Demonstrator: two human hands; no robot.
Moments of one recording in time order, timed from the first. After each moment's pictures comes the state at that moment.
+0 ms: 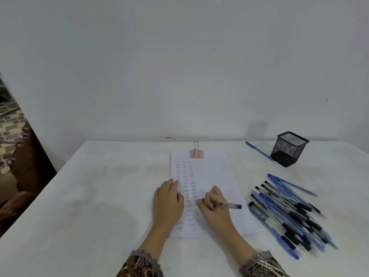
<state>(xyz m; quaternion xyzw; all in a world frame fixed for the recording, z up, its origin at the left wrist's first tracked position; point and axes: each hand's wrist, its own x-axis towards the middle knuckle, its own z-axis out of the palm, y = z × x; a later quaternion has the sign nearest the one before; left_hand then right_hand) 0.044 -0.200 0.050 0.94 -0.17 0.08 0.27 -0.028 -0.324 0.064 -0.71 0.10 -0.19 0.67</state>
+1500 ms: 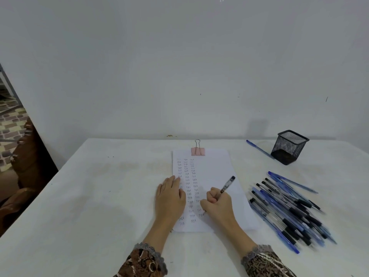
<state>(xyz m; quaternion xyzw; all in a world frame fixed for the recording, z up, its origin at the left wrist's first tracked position) 0.043 -0.199 0.052 0.95 -0.17 0.07 0.27 -0.029 -0.319 0.072 -0.75 0.15 -0.21 0.61</state>
